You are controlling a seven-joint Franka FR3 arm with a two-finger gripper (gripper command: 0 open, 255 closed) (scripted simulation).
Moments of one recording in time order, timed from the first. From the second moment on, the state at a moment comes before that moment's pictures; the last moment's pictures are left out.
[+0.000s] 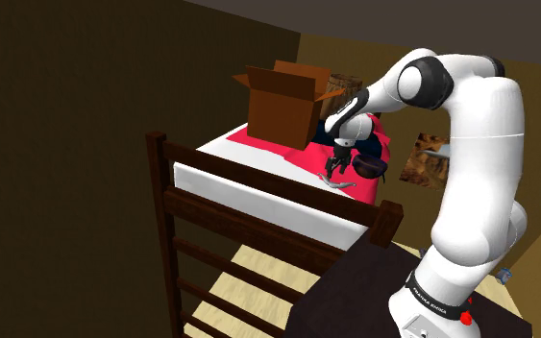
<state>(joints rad) -0.25 0.41 -0.37 -2.01 0.20 2.37 -0.58</state>
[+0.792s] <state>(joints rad) -0.31 0.59 -0.32 -1.91 0.28 2.45 -0.64</state>
